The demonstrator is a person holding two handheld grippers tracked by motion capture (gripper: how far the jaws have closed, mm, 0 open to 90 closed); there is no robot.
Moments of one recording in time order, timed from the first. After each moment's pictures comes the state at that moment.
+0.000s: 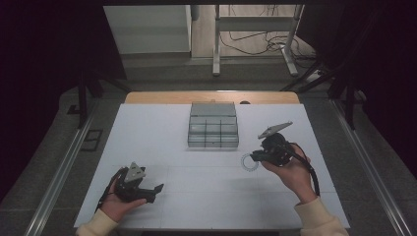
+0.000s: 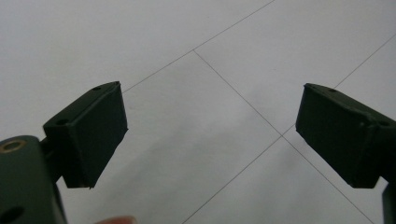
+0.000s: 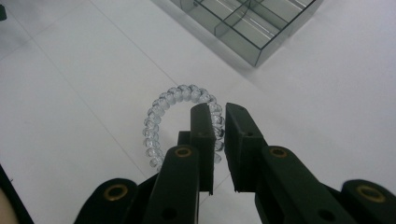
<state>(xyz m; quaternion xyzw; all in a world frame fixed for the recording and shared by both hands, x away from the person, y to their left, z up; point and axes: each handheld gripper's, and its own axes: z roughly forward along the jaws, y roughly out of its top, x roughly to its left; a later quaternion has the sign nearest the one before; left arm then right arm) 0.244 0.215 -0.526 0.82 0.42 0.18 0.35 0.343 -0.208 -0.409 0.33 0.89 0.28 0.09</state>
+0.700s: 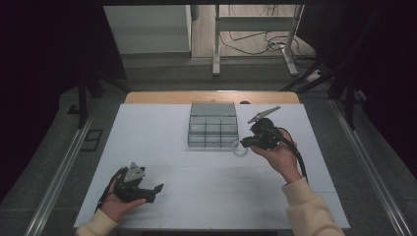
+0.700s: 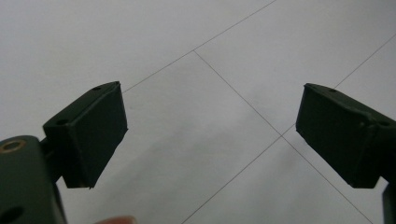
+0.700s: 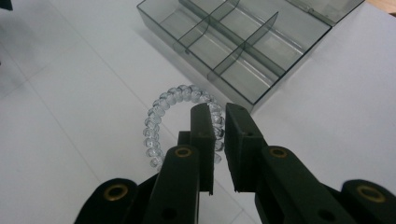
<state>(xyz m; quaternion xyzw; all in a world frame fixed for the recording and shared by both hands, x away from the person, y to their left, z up) 0.244 0.215 -0.526 0.82 0.42 0.18 0.35 0.385 -0.181 -0.403 0.34 0.89 0.30 0.09</state>
